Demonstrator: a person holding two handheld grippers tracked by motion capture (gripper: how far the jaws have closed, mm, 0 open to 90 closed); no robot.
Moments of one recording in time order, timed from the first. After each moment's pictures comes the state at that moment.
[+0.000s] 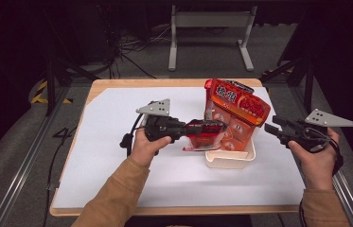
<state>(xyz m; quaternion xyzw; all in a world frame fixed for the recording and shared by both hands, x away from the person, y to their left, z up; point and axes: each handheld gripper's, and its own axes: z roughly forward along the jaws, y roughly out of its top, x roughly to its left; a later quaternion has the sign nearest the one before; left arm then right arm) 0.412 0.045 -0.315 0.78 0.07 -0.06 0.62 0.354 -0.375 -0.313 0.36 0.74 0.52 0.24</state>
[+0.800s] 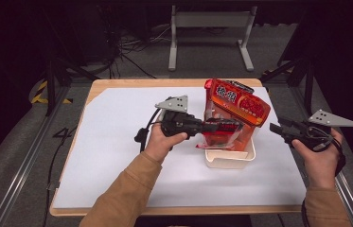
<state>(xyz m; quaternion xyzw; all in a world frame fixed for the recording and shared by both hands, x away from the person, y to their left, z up) 0.421 0.002 -0.311 0.78 0.05 -0.07 0.62 0.362 -0.395 -0.326 0.39 0.73 0.51 0.25</state>
